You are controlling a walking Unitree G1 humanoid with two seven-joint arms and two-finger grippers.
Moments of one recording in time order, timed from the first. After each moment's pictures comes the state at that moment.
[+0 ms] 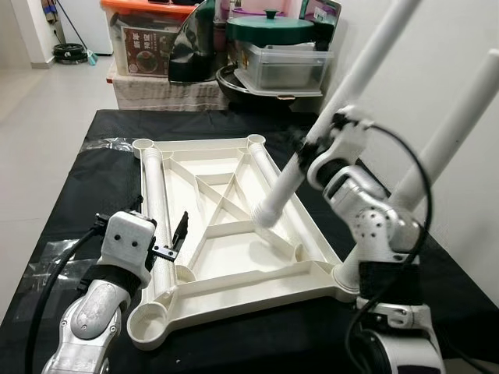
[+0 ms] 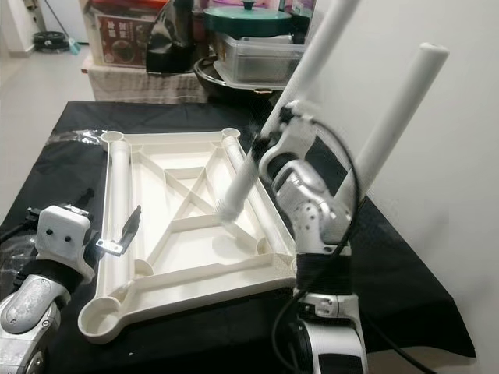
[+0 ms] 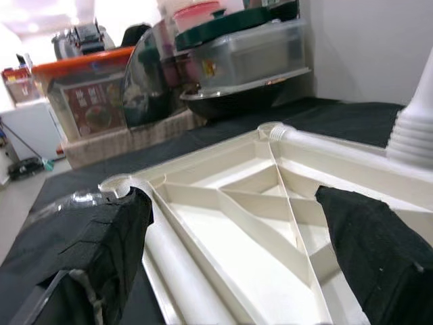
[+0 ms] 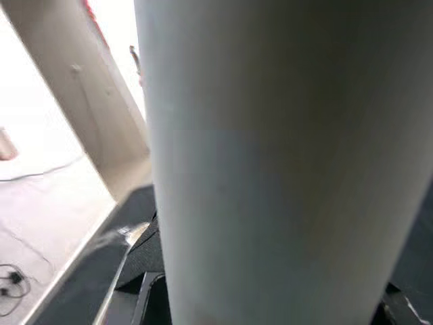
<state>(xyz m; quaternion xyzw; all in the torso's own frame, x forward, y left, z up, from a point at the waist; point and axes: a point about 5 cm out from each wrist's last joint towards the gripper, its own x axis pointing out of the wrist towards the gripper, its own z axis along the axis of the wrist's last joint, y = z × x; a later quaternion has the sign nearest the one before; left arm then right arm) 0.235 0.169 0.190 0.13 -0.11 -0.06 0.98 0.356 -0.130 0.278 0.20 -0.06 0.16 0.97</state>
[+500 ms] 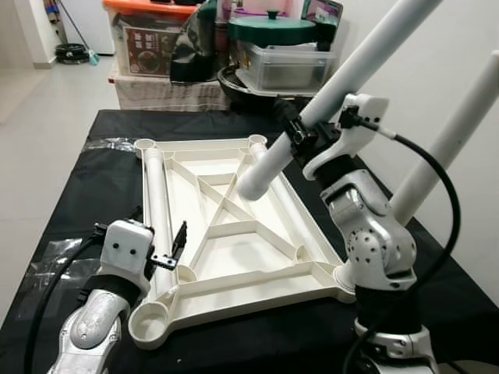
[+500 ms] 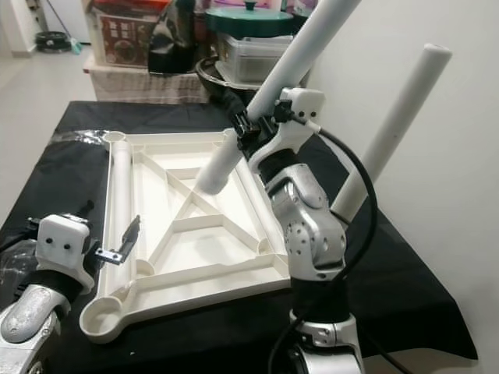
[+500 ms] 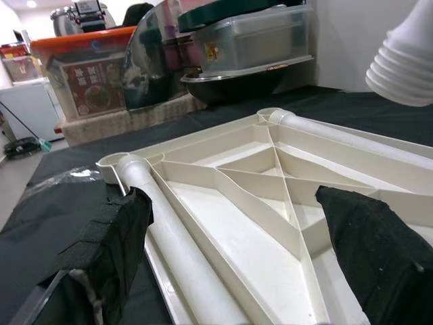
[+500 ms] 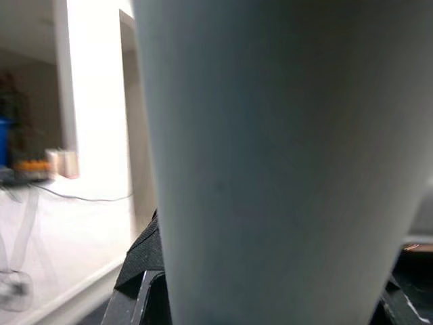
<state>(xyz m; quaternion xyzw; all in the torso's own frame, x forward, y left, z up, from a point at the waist) 0.229 0.169 0.179 0.11 -0.09 -0.06 0.99 0.317 -0.110 0.287 0.09 -0.24 0.22 0.94</state>
